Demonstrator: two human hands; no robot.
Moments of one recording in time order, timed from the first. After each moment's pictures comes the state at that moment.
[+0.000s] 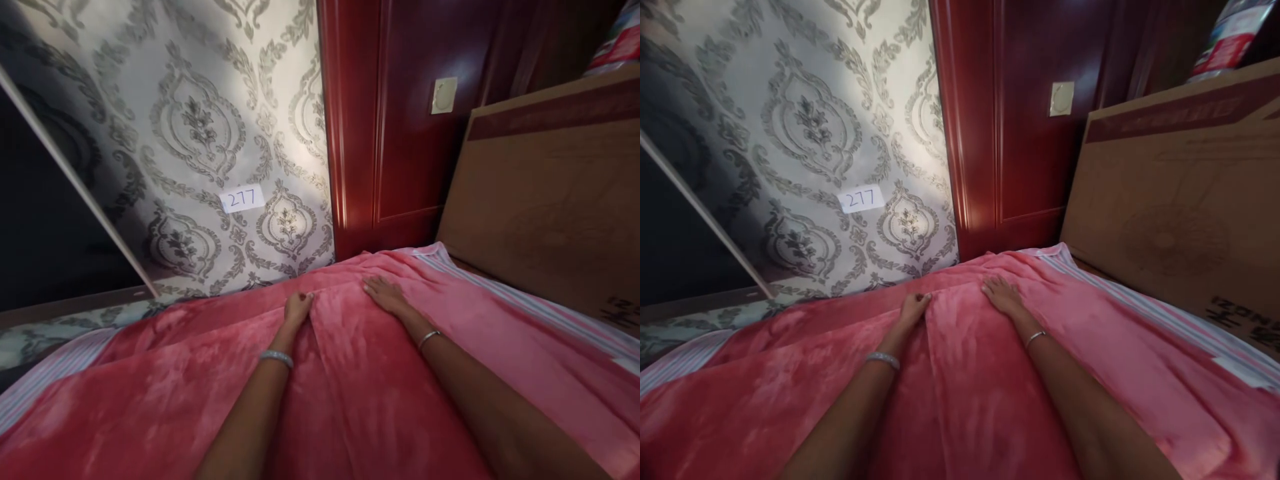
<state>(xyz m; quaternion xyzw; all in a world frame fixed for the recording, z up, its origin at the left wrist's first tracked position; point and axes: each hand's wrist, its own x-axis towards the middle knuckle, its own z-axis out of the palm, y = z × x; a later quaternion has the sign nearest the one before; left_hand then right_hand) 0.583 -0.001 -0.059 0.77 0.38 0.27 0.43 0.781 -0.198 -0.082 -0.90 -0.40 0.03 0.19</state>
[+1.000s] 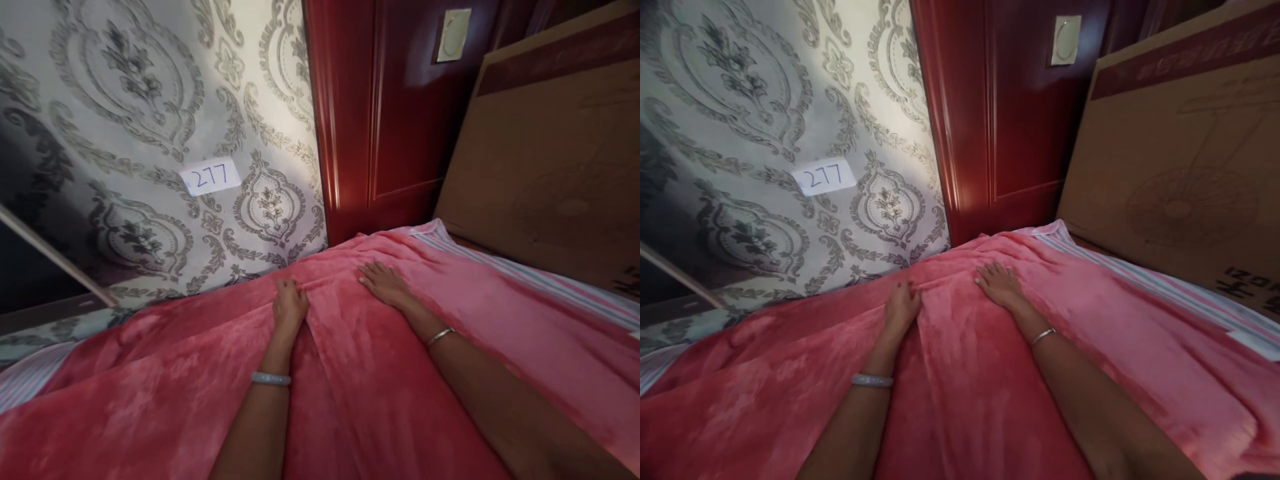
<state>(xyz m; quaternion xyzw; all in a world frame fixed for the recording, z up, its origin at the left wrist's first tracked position) 0.581 -0.027 -0.036 0.90 0.38 0.17 0.11 0.779 -0.197 -0.094 -0.91 -0.40 0.01 0.12</state>
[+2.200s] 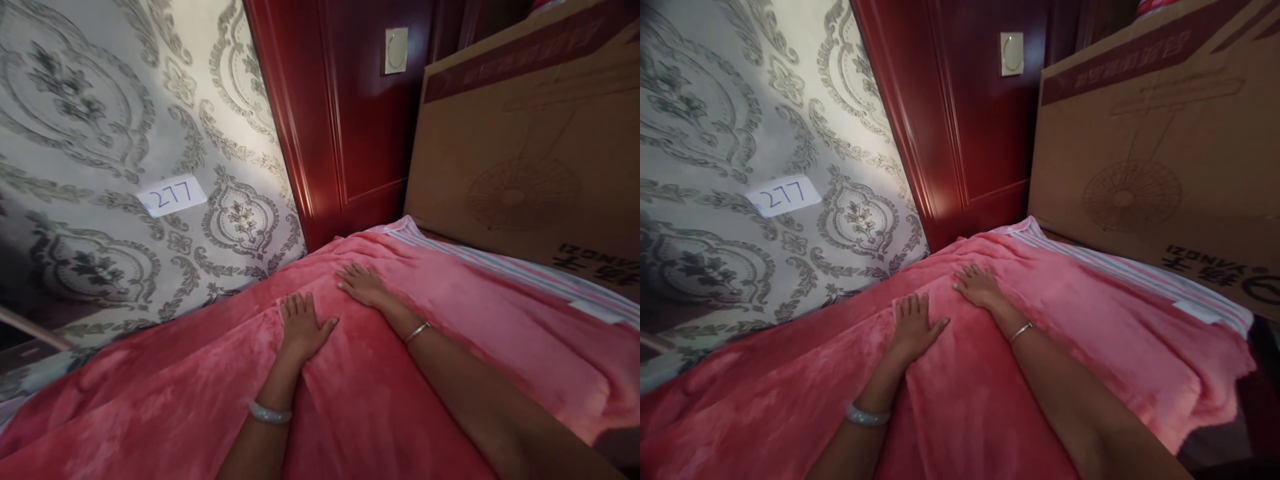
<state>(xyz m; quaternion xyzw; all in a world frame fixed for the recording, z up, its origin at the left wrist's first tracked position) 0.596 -0.079 -0.060 0.98 0.21 0.04 0.01 0.768 -0.203 -0.067 -0.90 -0.40 0.05 0.14</state>
